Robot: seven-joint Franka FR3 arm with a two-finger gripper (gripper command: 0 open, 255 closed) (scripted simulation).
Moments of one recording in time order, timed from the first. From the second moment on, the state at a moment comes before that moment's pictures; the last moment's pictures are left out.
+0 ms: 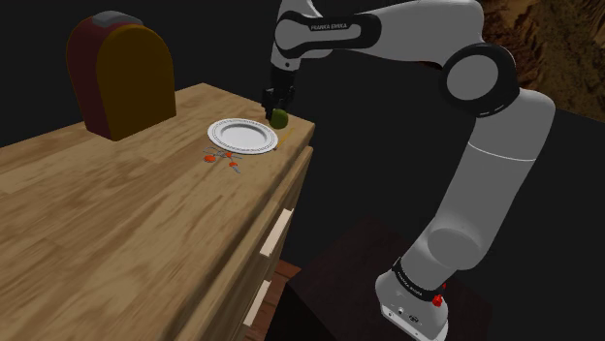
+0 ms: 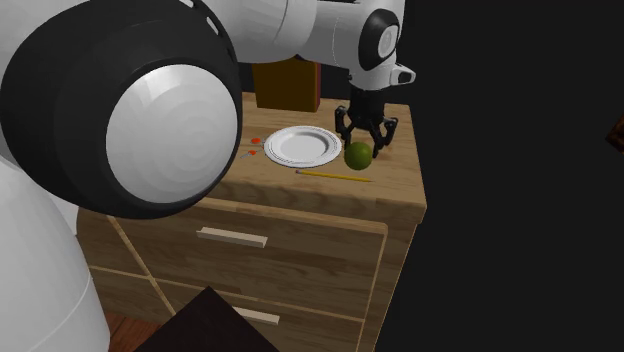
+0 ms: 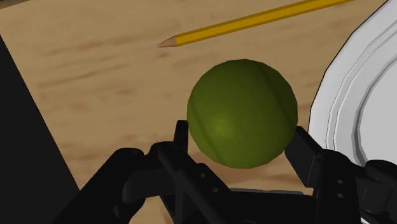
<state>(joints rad) 0.02 0.22 0.06 -1.65 -0.01 1.88 -0.09</state>
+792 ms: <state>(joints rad) 0.02 0.22 0.06 -1.63 -0.01 1.85 -0.09</state>
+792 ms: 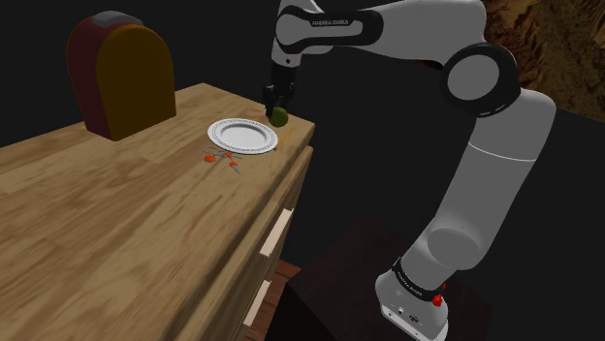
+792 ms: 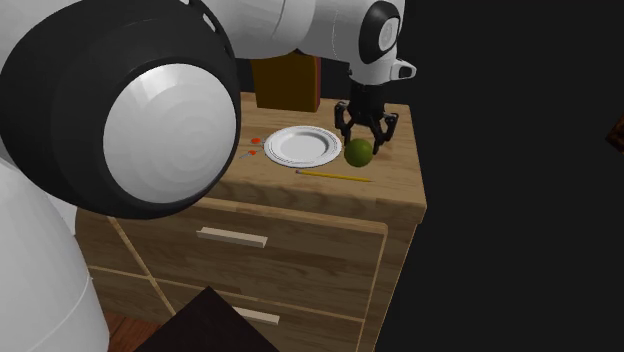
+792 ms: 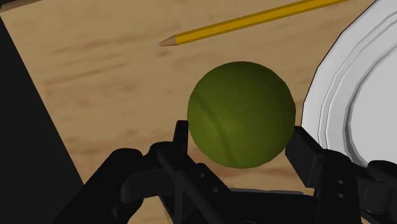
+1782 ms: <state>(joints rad) 0.02 0.23 0.06 -1.43 -0.01 1.66 -0.08</state>
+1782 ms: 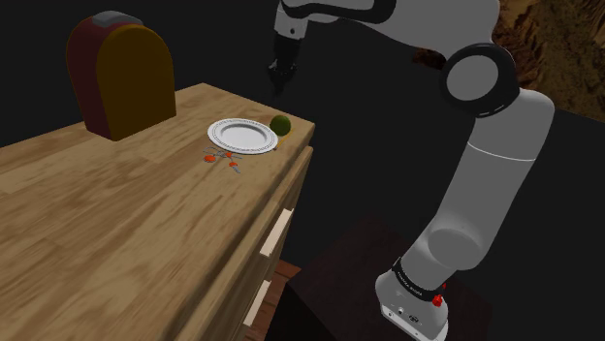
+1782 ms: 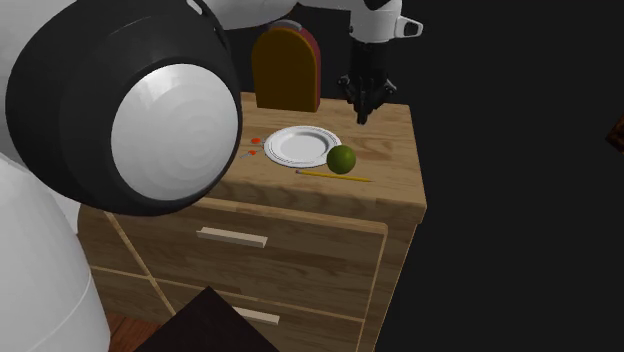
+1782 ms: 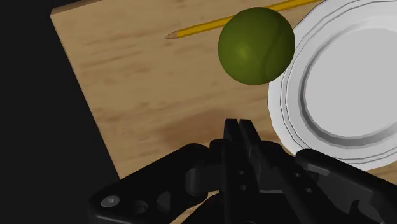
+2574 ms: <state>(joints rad) 0.06 0.02 0.09 -1.82 -0.08 1.82 -0.13</state>
